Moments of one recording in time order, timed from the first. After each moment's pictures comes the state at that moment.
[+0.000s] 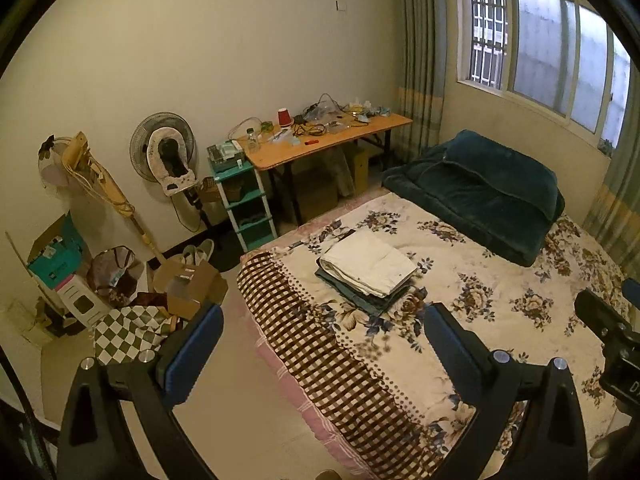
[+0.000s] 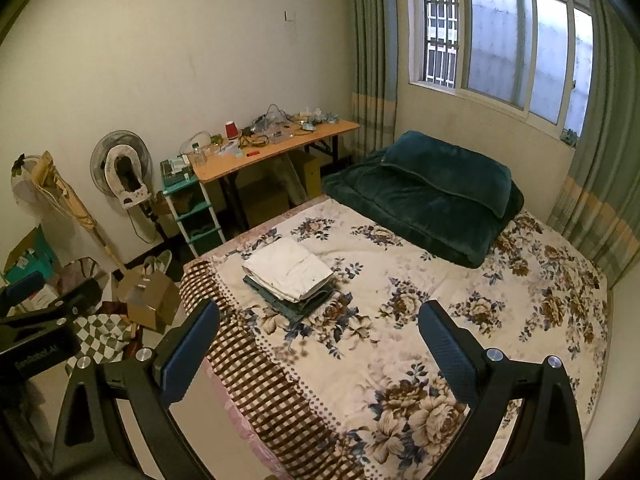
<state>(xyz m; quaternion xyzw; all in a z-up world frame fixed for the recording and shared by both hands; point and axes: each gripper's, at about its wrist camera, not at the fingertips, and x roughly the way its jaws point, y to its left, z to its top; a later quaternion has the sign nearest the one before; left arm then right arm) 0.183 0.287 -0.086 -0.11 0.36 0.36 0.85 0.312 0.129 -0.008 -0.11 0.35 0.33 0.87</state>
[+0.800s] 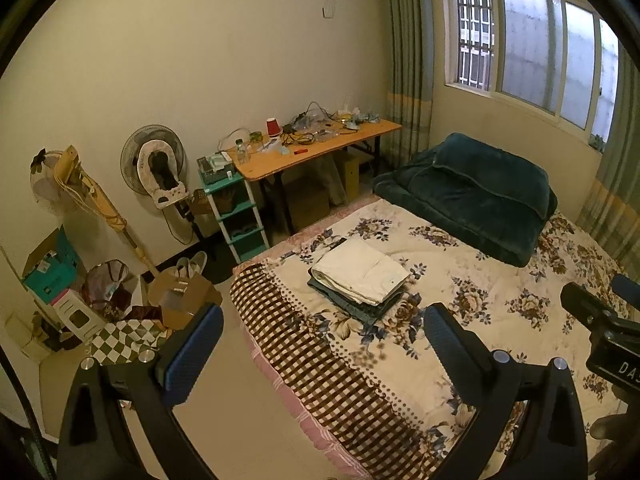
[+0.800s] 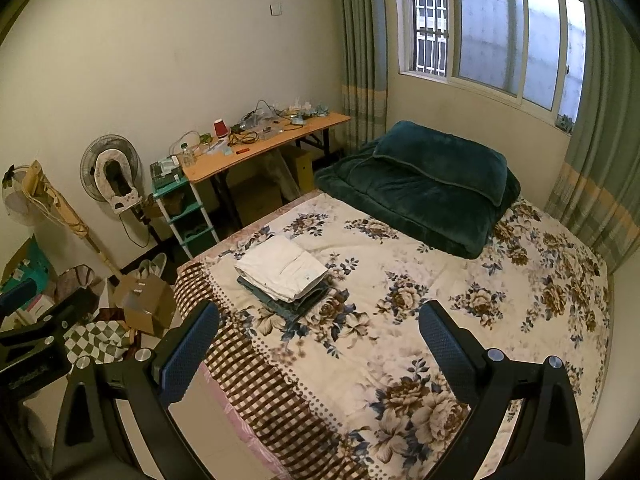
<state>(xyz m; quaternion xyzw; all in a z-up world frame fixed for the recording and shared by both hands) 0.199 0.294 -0.077 -0.10 0.35 0.34 0.87 0.326 0.131 -0.038 -0.09 0.37 0.31 0.87</state>
